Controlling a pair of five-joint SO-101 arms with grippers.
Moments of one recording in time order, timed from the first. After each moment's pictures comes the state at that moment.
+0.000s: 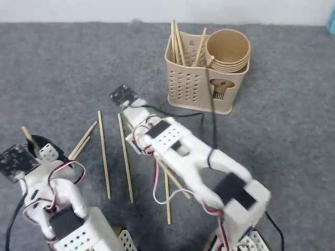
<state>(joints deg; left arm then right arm) -40.2 -101.1 86.0 49.2 13.1 -46.8 9.9 20.5 37.2 1.0</state>
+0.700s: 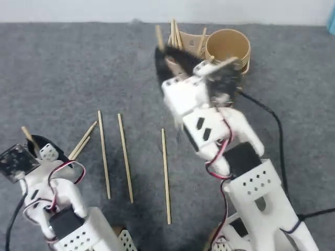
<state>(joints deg) -40.2 -101.1 86.2 49.1 13.1 -33.0 -43.3 32.3 11.3 0.6</state>
